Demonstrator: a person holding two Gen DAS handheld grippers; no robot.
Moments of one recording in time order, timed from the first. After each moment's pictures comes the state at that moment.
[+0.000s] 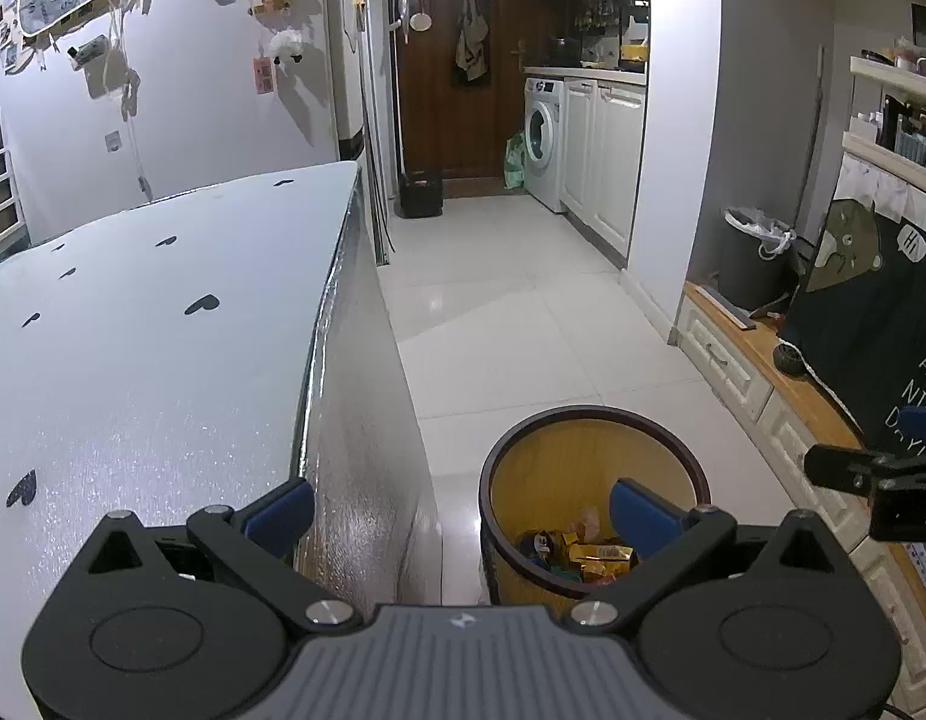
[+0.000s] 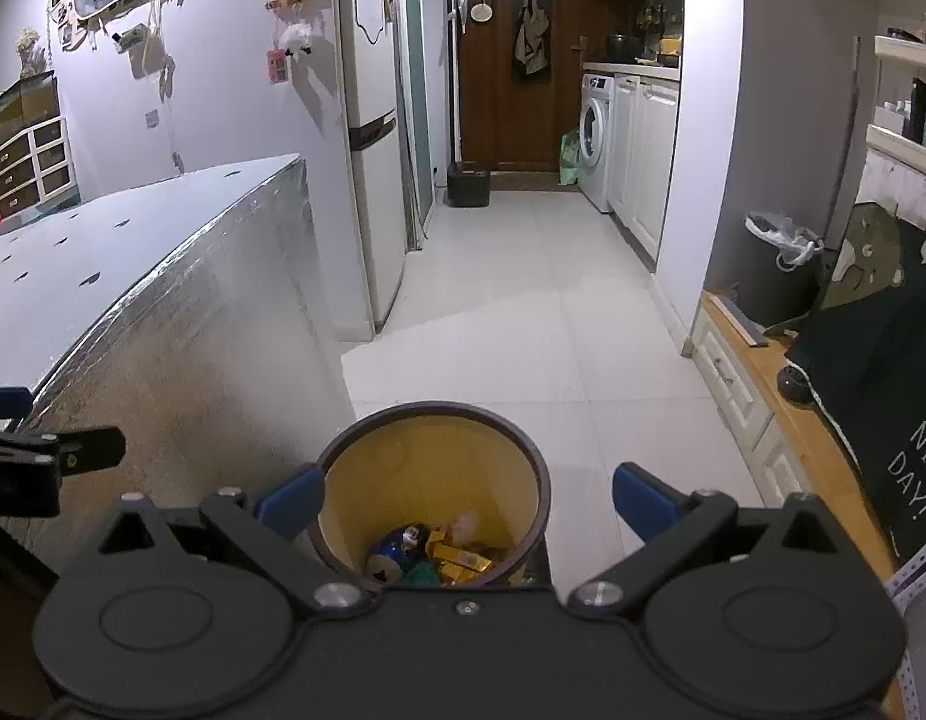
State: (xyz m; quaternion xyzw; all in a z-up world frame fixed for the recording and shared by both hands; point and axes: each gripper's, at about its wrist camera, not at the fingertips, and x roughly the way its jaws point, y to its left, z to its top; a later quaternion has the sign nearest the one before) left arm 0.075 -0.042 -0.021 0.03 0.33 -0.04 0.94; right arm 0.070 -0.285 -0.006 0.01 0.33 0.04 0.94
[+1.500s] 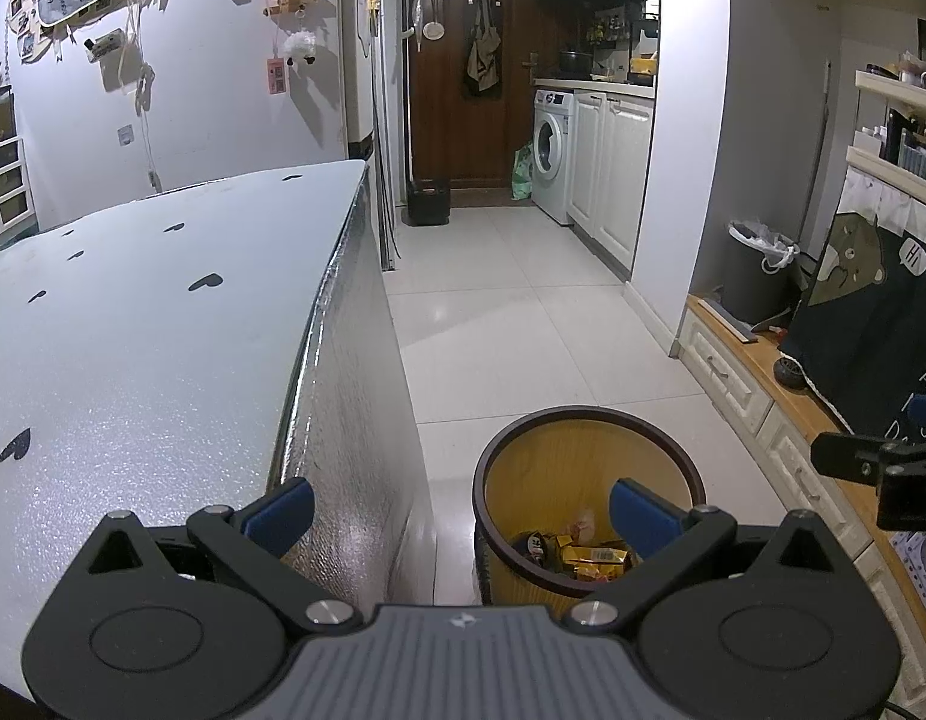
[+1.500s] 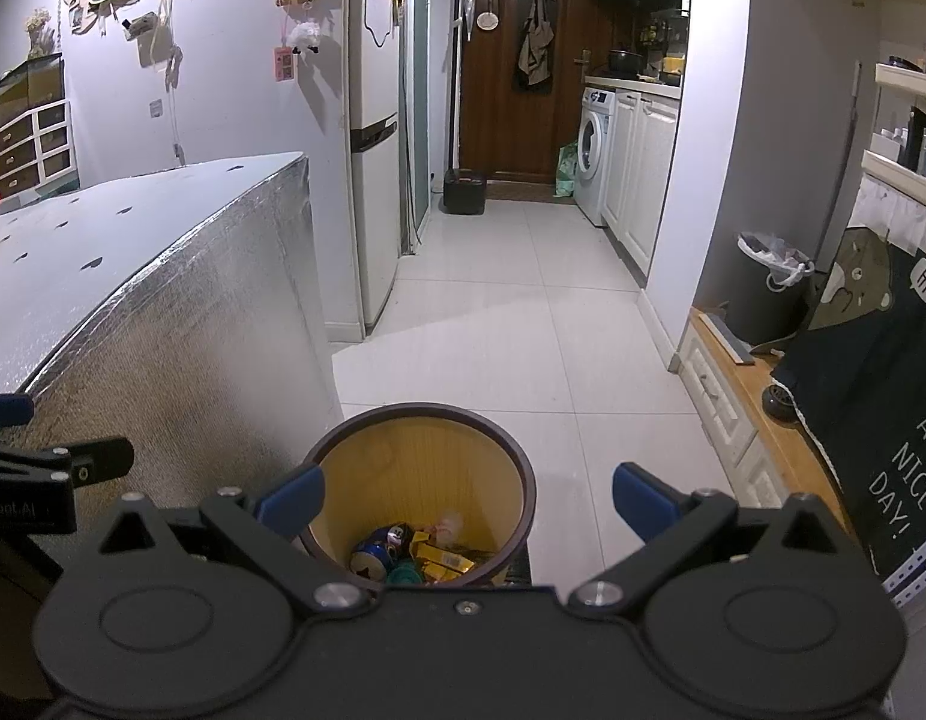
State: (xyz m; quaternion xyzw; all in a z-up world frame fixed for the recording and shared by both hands) left arm 0.065 -0.042 -0.033 0.02 0.32 -0.04 0.95; right arm 0.058 -0.279 -0.003 -0.02 0.31 0.03 0.95
